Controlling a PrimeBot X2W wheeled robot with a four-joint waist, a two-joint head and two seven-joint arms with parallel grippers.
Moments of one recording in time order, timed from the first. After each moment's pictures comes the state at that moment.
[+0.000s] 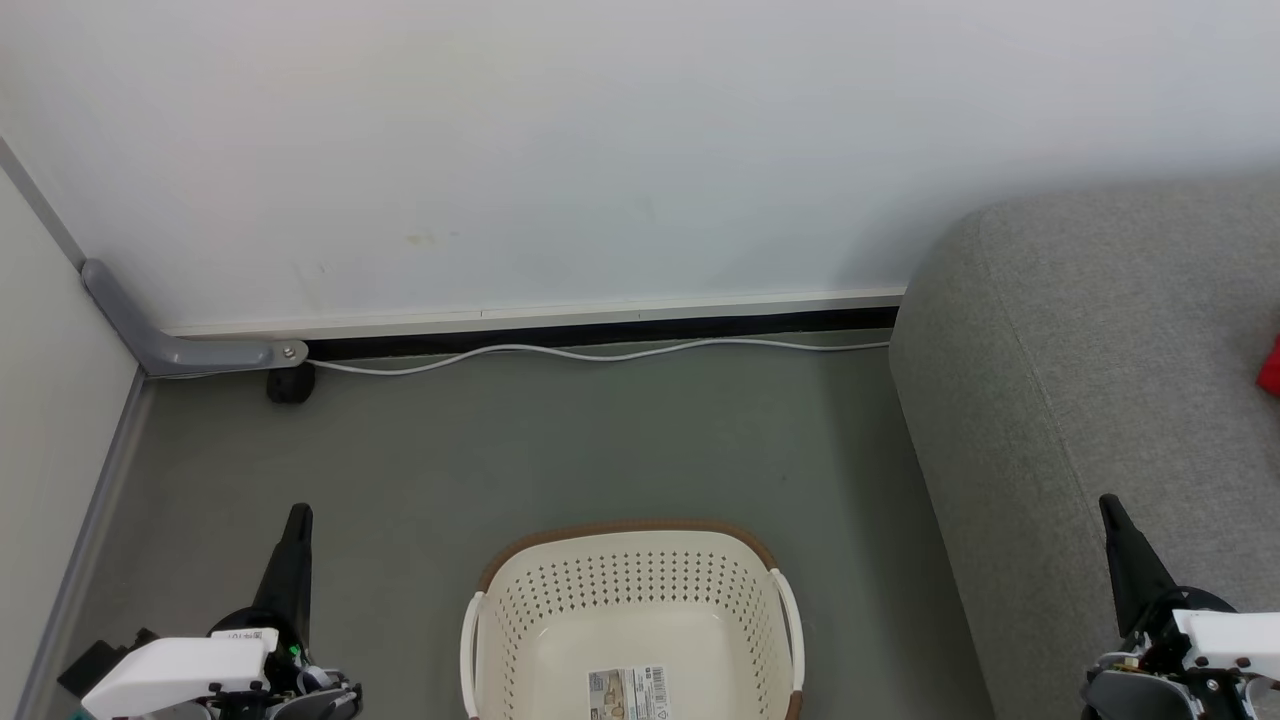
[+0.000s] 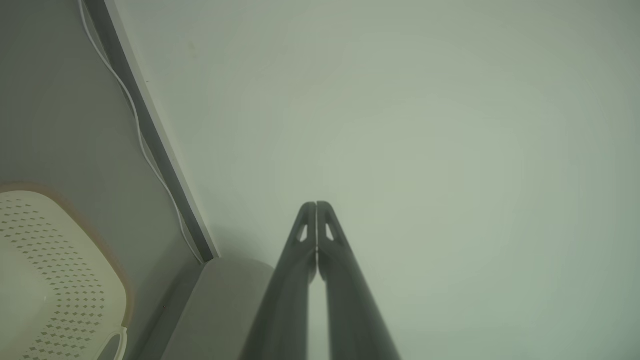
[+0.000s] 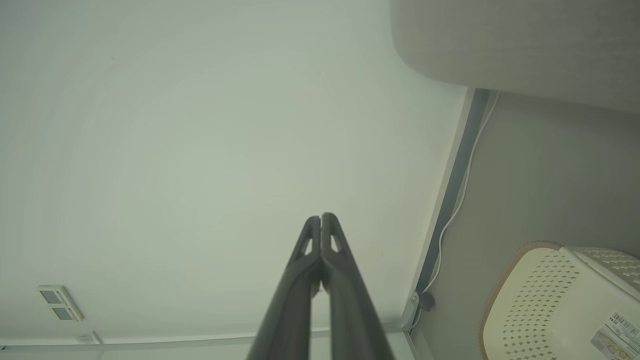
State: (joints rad) left arm -0.05 0.04 0.08 0.27 -1.60 -0.12 0.11; right arm -0.07 -0.04 -0.13 0.28 1.60 0.13 0.11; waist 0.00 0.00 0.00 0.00
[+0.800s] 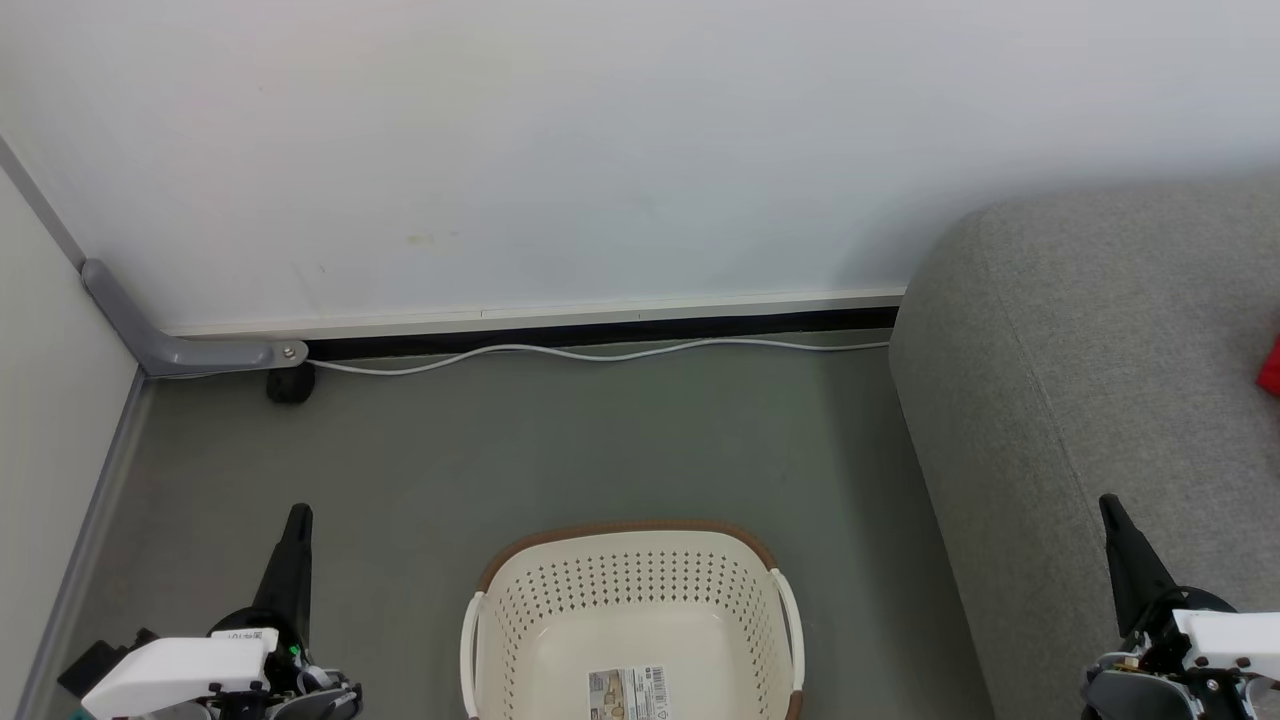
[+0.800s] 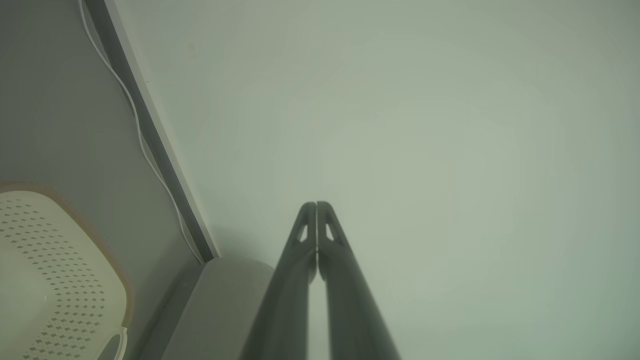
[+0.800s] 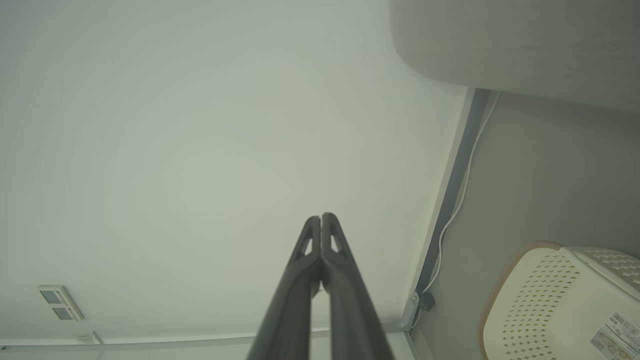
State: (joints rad) left arm -0.05 0.04 0.08 0.27 -1.60 -0.12 0.11; right arm -0.07 -0.04 -0.13 0.28 1.60 0.13 0.11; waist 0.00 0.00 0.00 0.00
